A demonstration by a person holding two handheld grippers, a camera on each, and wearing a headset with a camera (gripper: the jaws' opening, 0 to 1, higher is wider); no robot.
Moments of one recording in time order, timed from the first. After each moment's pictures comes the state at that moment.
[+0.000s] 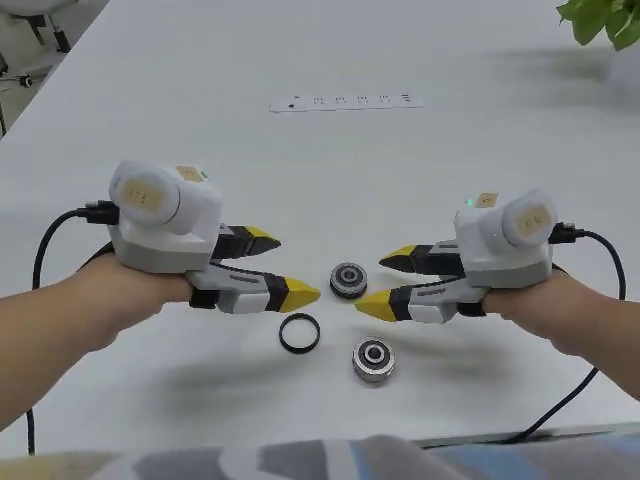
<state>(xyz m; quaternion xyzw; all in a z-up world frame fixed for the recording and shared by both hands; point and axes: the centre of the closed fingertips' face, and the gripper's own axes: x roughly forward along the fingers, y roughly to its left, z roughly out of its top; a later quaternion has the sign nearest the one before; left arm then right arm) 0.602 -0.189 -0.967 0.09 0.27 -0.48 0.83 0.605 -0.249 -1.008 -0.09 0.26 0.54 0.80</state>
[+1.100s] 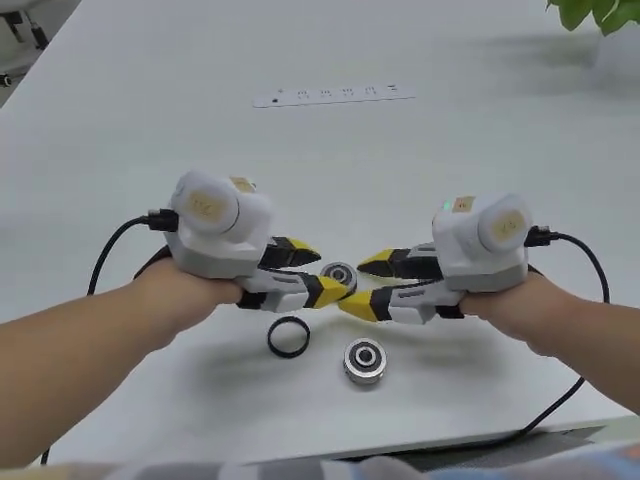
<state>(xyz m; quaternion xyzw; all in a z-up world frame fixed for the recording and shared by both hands) 0.615 -0.235 -0.992 0.10 0.28 -0.51 0.81 0.610 -0.241 -1.017 -0.08 0.25 0.54 0.80</state>
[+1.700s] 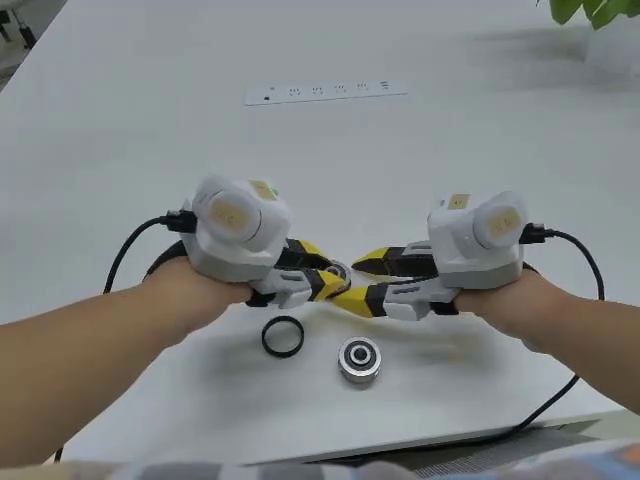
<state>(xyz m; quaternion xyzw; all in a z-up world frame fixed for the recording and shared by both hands) 0.616 -0.245 -1.003 0.17 0.26 -0.52 0.79 0.611 -0.243 -1.018 -0.08 0.25 0.53 0.80</state>
